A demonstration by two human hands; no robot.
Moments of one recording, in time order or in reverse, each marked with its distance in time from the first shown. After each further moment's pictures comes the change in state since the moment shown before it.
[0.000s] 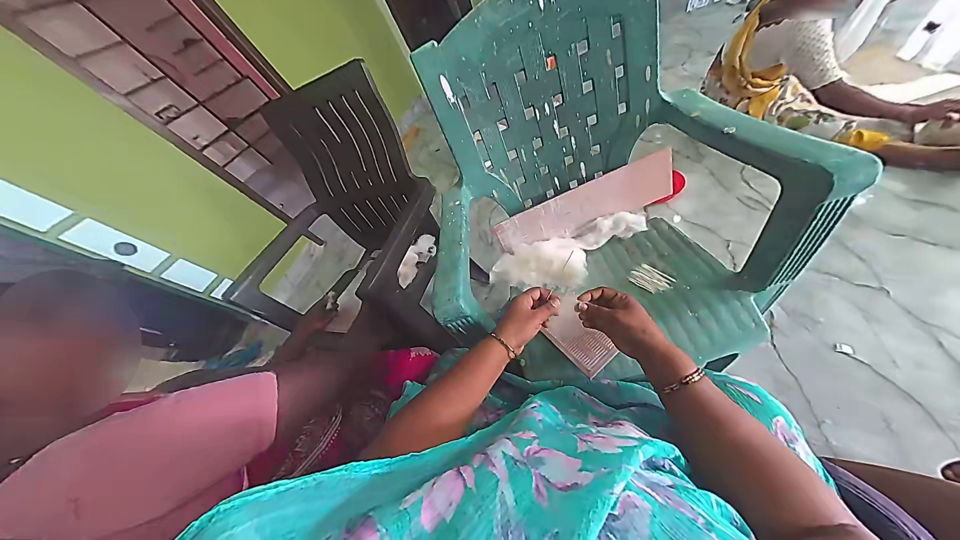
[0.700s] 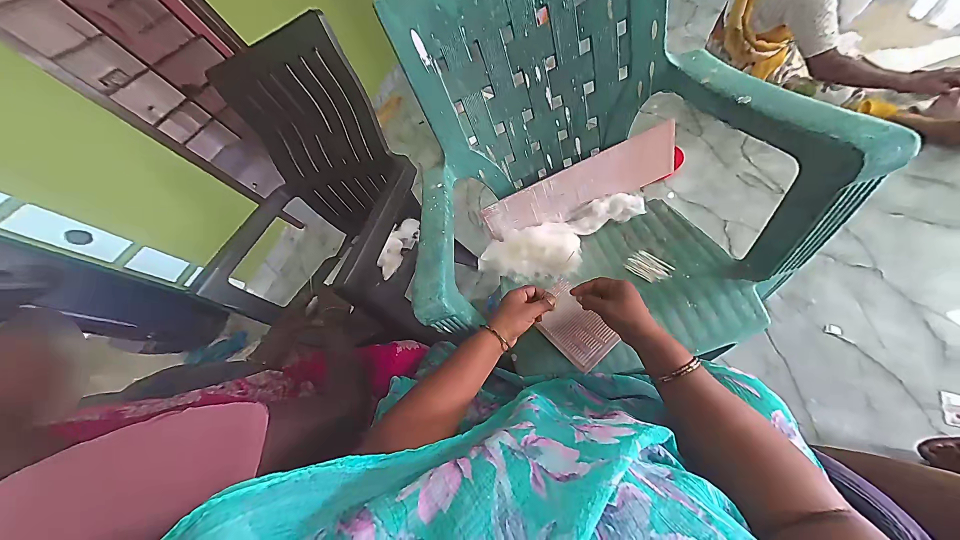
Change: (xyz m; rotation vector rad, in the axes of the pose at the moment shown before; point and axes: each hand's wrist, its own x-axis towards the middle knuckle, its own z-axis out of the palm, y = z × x) left_hand 0.023 -0.019 0.000 0.072 -0.038 -0.111; right_hand 0.021 0.009 -0.017 -0.531 0.050 -0.079
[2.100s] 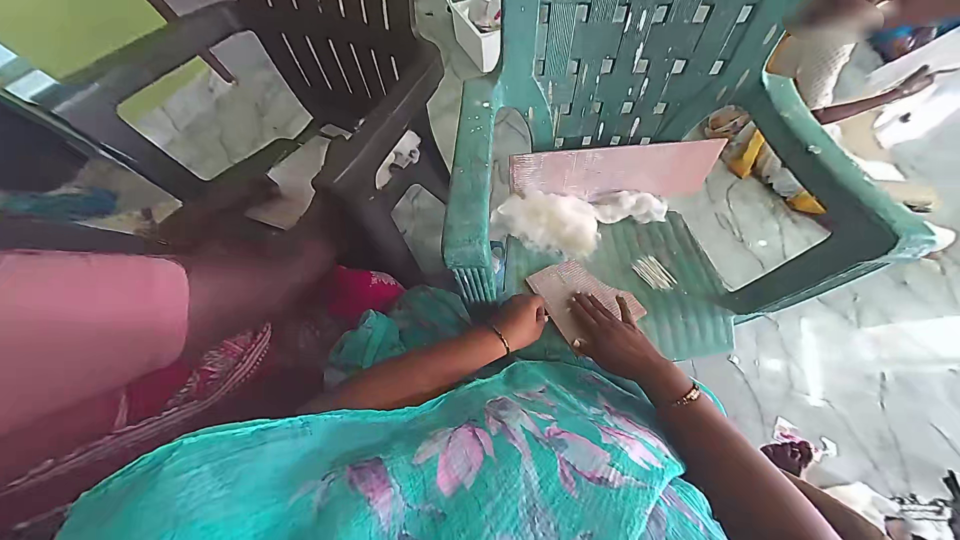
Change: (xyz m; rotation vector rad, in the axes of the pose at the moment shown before) left_hand -0.032 -0.038 -0.001 0.577 -0.213 -0.015; right_hand -0.035 -0.003 0.012 -1.200 -0.650 -0.036
